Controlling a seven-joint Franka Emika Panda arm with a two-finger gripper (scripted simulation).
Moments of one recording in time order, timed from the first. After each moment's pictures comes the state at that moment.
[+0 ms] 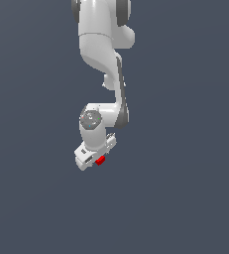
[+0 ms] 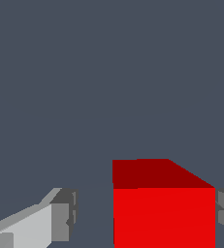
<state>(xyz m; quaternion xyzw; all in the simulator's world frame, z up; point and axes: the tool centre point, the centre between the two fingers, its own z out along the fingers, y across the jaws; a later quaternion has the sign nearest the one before) 0.032 -0.073 0.022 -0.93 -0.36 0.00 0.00</state>
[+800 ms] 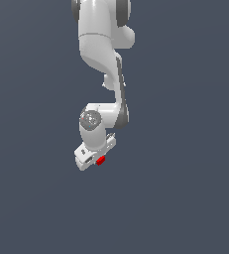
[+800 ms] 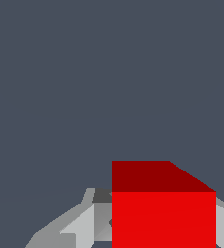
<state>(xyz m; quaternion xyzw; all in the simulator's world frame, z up) 0.033 -0.073 0.021 -0.93 -0.36 0.00 0.00</state>
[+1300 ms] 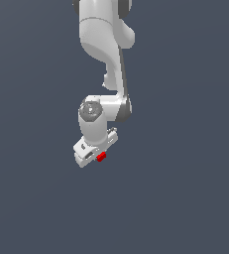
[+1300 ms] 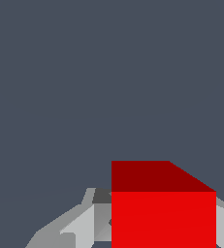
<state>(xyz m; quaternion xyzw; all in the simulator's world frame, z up) 0.033 -0.067 0.060 -0.93 -0.36 0.00 0.00</state>
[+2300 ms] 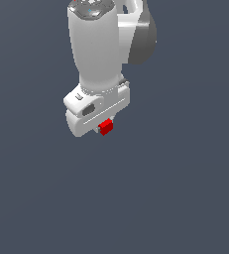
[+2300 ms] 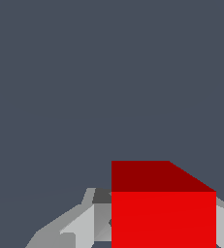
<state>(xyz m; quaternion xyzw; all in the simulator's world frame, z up) 0.037 -0.034 0.282 -0.93 -0.36 0.00 0.00</state>
